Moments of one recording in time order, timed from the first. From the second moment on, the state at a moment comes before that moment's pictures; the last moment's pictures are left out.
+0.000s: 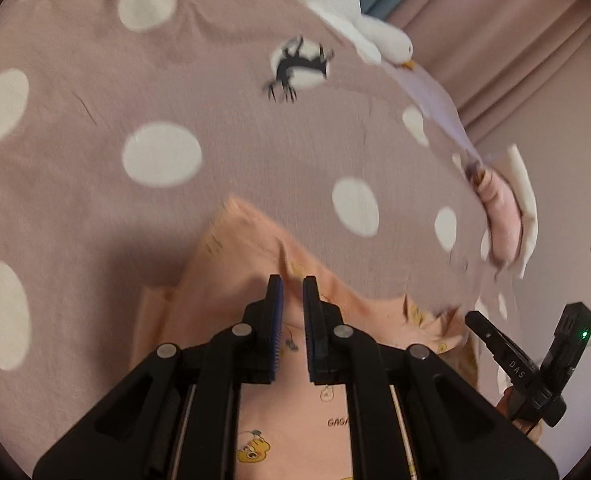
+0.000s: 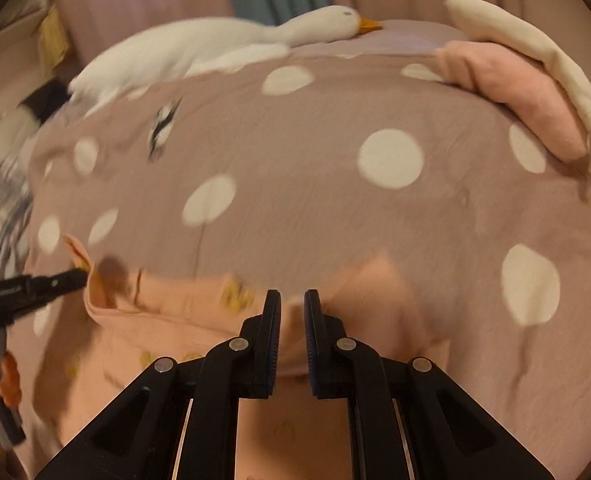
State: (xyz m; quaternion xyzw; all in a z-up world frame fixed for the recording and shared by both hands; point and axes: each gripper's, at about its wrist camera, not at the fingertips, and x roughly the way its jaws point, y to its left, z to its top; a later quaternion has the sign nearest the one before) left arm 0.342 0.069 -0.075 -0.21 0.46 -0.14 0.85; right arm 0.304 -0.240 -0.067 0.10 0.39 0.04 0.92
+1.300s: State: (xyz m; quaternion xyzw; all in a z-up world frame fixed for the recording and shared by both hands) left arm 0.235 0.084 -0.117 -0.09 0.49 -0.19 0.85; right arm 0.339 -0.306 -0.105 0.23 0.46 0.06 0.85
